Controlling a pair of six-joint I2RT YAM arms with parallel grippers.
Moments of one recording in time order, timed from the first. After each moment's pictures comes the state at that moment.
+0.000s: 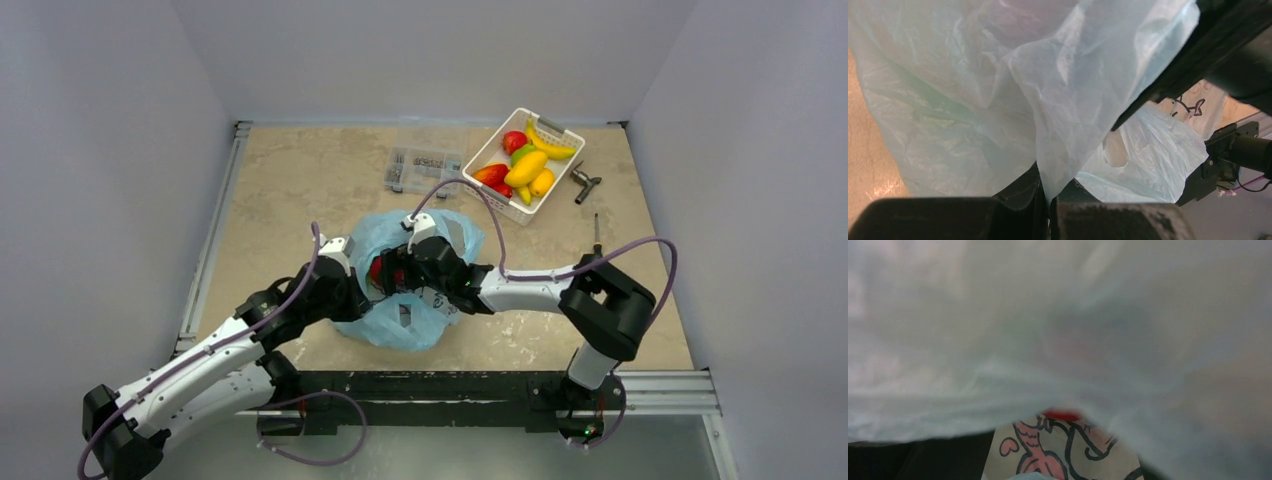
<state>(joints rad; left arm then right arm) -0.79 0.74 0.58 -0.61 -0.08 -0.76 1.01 1.65 0.84 0.33 0.21 0.50</state>
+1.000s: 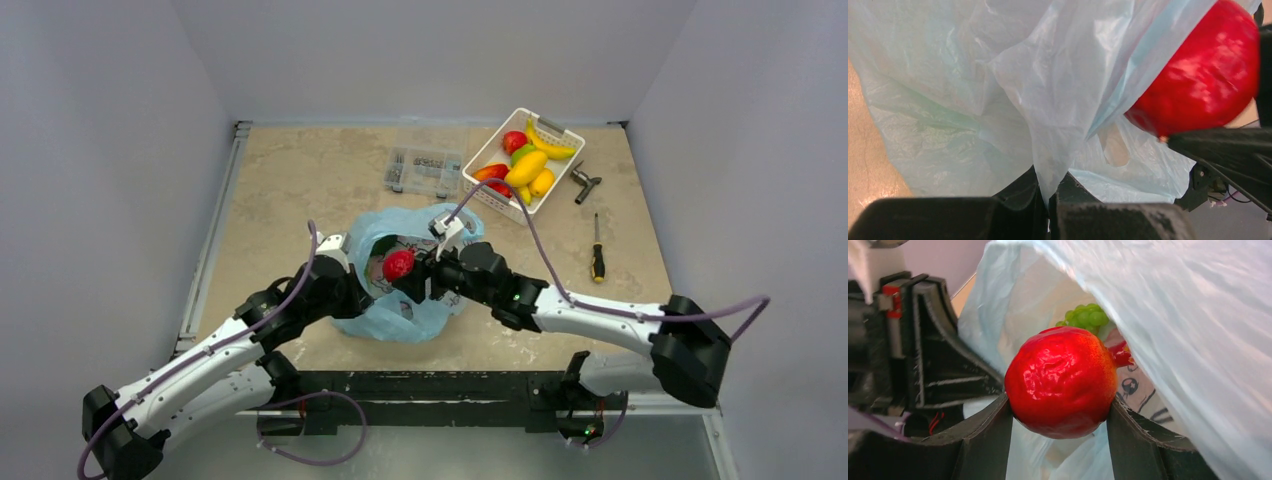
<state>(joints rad) -0.79 0.75 0.59 -0.56 -0.11 -0.78 1.01 1.32 0.71 0.31 0.04 0.43</state>
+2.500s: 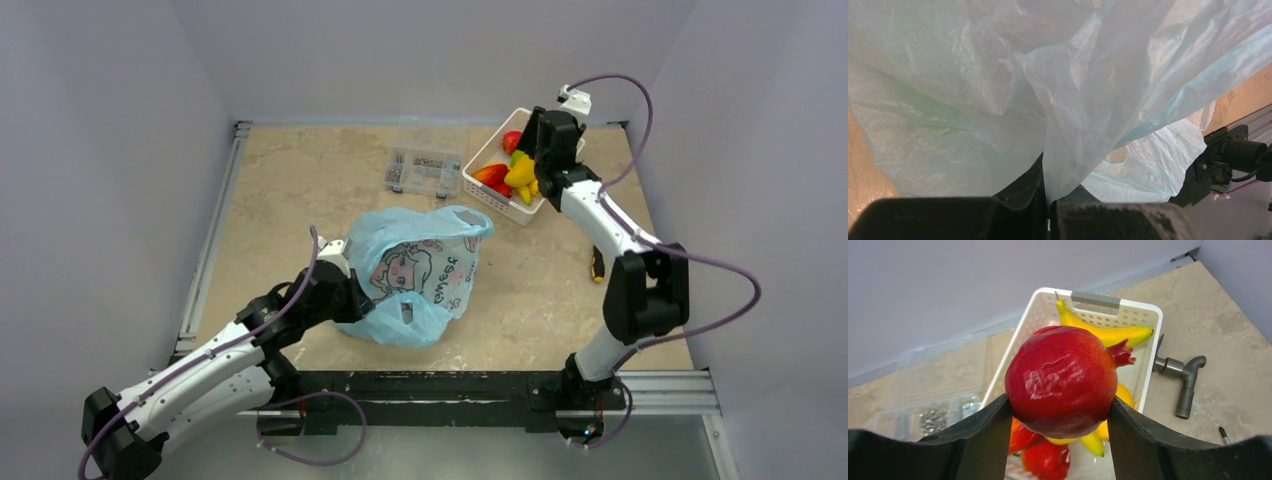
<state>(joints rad) -0.79 0.72 0.53 -0.51 -0.08 -0.77 0.25 1.57 1.27 0.01 0.48 0.35</state>
